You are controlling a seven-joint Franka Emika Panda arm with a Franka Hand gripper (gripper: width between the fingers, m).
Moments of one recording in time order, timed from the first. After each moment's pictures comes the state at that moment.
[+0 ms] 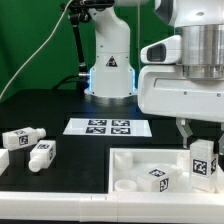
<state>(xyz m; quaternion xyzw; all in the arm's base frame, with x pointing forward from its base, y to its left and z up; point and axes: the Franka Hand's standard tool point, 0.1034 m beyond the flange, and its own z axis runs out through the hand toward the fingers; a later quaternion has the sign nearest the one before) 0.654 0.141 0.088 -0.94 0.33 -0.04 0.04</state>
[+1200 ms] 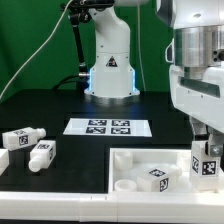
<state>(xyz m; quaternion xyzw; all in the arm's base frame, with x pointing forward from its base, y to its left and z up) 0.653 0.145 0.087 -0.78 0.62 -0.02 0.06</state>
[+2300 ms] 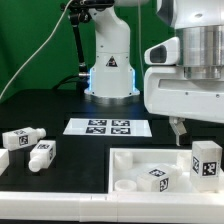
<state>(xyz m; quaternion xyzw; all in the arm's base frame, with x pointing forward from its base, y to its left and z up) 0.652 0.149 0.087 -0.95 0.32 -0.04 0.05</state>
